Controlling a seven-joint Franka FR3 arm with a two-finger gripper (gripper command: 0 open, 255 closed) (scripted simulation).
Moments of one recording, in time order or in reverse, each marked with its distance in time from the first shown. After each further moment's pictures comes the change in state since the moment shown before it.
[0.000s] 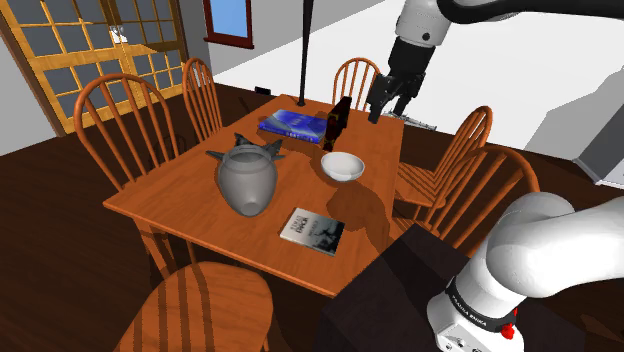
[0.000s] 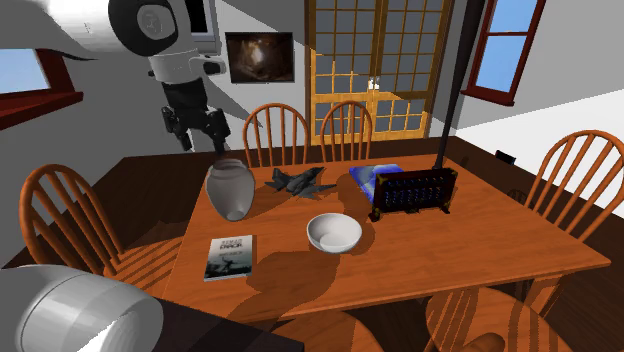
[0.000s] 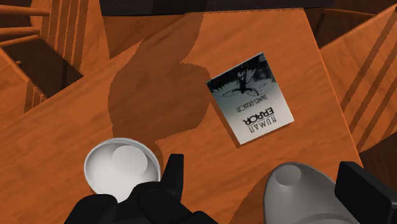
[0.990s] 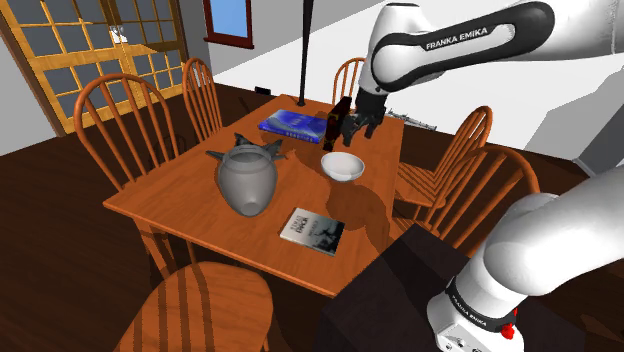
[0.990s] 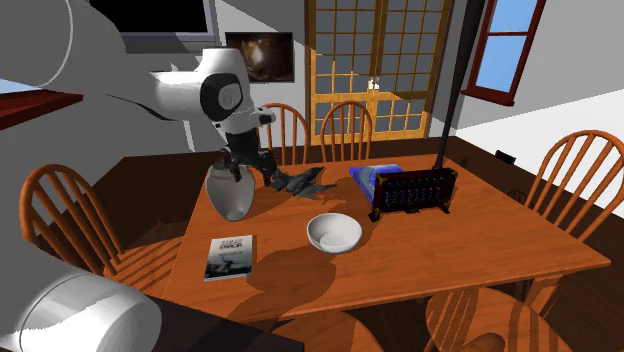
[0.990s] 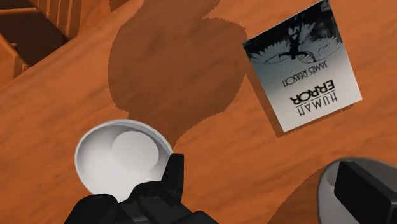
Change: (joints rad) arm -0.046 0.335 -0.077 -0.077 -0.064 0.413 -0.090
